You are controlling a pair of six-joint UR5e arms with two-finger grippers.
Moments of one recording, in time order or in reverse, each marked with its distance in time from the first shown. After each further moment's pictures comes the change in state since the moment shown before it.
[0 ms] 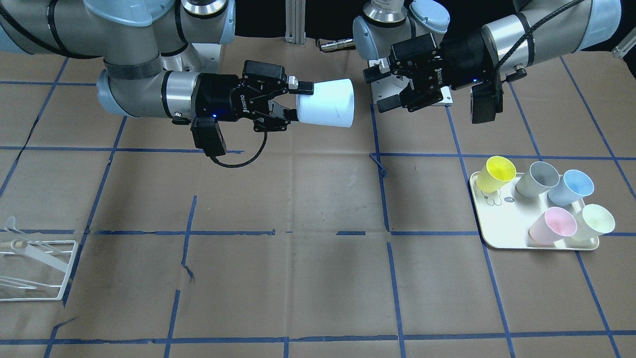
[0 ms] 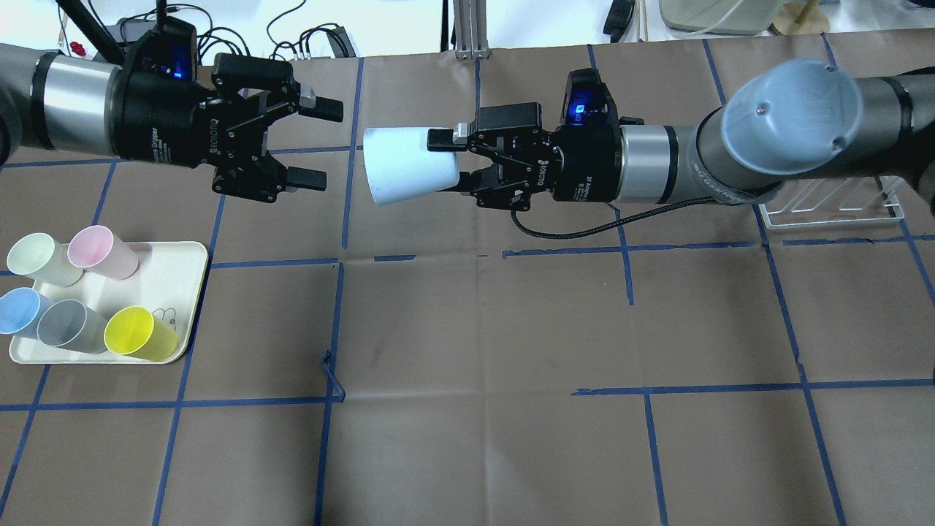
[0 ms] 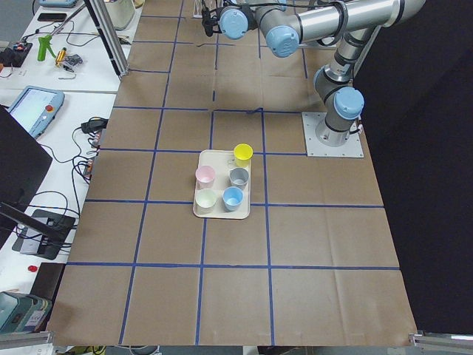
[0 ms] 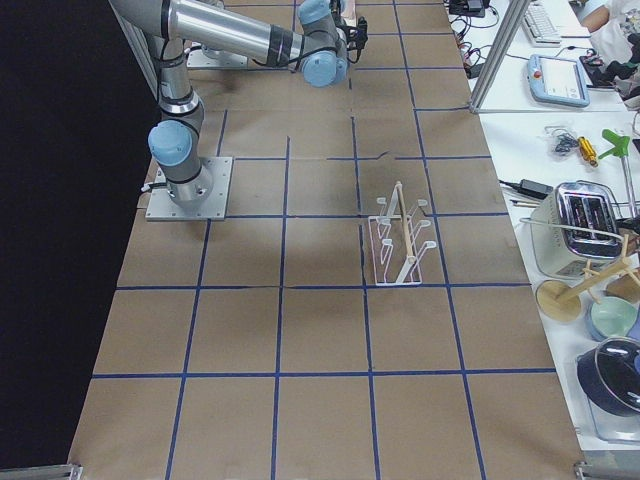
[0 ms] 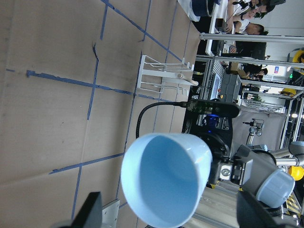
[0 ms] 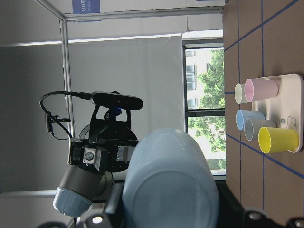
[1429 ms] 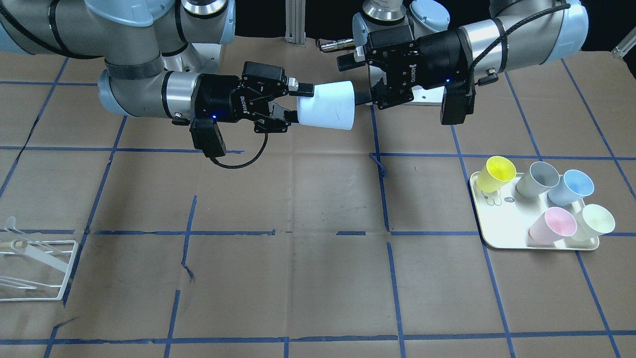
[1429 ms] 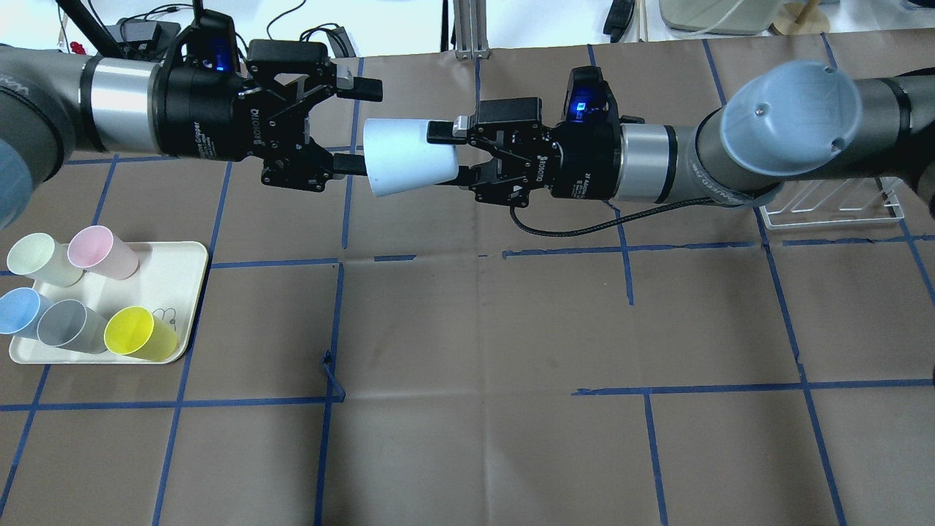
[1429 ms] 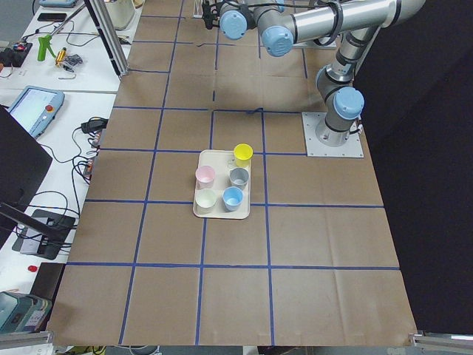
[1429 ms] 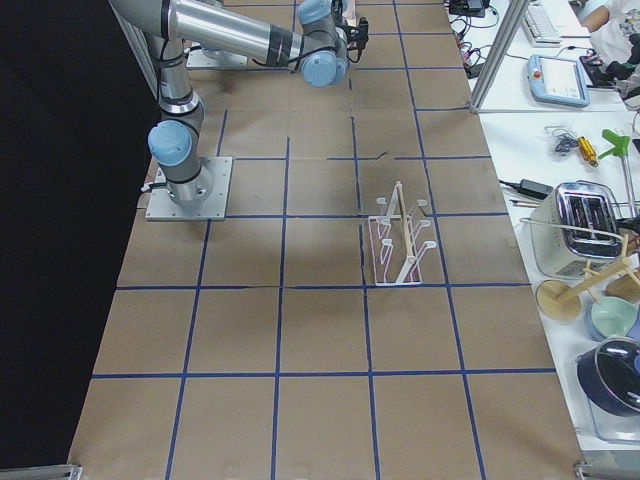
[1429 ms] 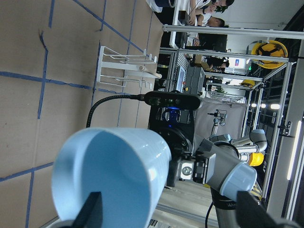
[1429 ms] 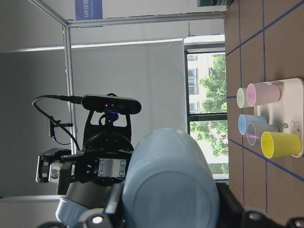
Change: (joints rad) left arm -0.095 -0.027 -0.012 0.029 -0.170 -0.003; right arm 0.003 0.000 0.002 0.000 0.012 0.001
